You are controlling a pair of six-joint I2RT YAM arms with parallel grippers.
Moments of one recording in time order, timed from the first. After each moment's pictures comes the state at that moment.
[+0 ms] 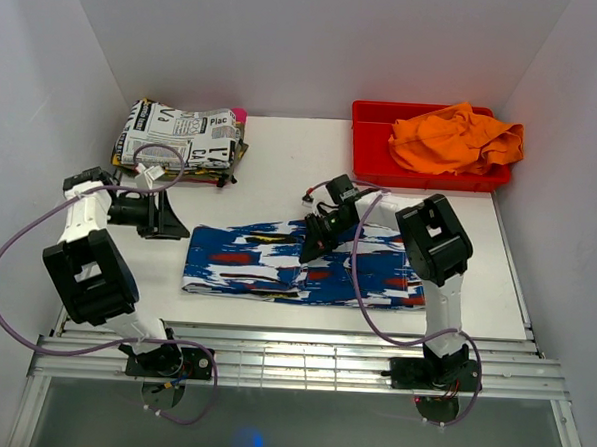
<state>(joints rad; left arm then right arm) 0.45 1.57 1.22 -1.23 0.91 0.58 0.56 2.09 1.33 -0.46 -0.87 0.20</state>
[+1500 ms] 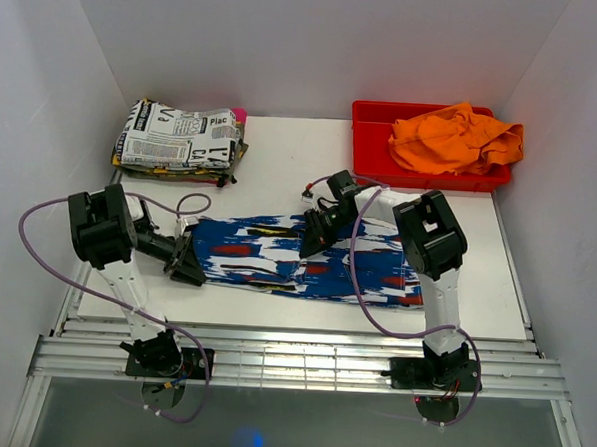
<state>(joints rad) 0.35 2.06 1.06 -1.24 0.82 0.73 0.54 2.17 1.41 -0.50 -0.89 0.12</state>
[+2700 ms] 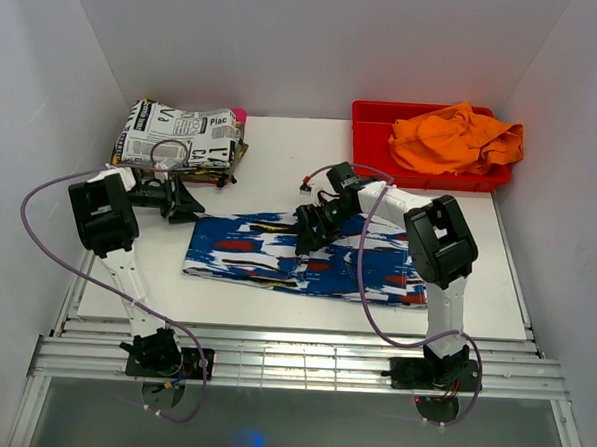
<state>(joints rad) 0.35 2.24 1.52 -0.93 1.08 0.23 0.56 2.08 1.43 -0.59 -0.84 0.01</state>
